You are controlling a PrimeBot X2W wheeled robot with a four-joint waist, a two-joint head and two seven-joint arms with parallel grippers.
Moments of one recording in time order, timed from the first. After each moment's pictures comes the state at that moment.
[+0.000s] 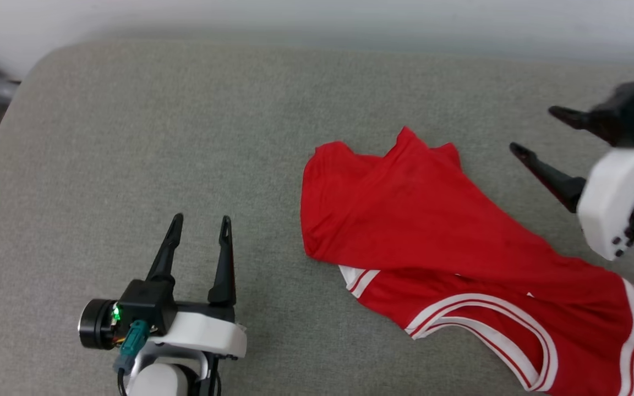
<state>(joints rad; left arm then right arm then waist) -0.10 0.05 -0.11 0.05 -0.10 0.03 -0.26 -0.67 -0.78 0.56 -0.08 0.62 0.13 0.43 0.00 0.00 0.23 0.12</state>
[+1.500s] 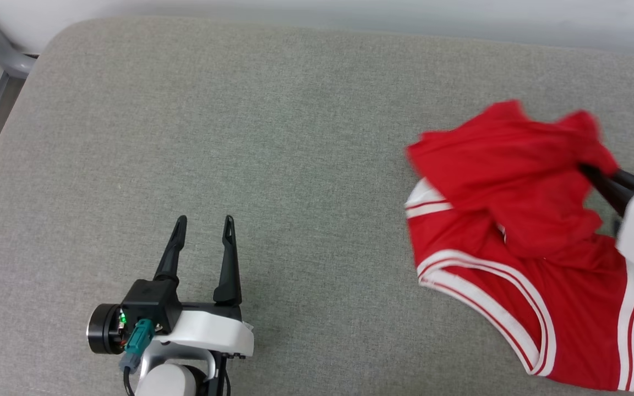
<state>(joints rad) -0.11 0.05 -0.16 0.07 -0.16 0.09 -0.26 -0.82 -0.80 0.94 0.51 1.11 0.13 0.02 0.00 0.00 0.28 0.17</state>
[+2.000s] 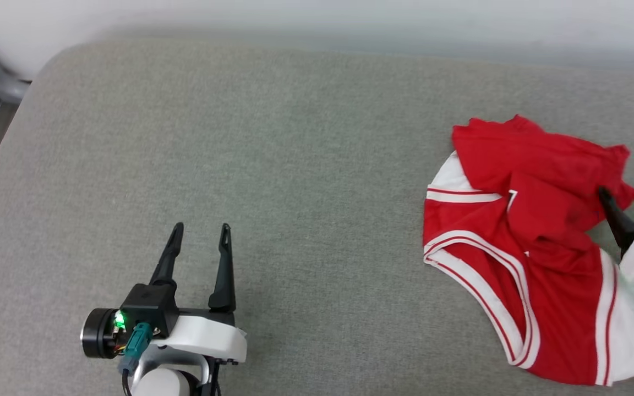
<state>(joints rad) -0.10 0.05 -0.13 0.09 -0.12 0.06 -0.26 -0.73 -0.64 0.84 0.91 1.10 0.13 -0.21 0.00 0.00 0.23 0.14</state>
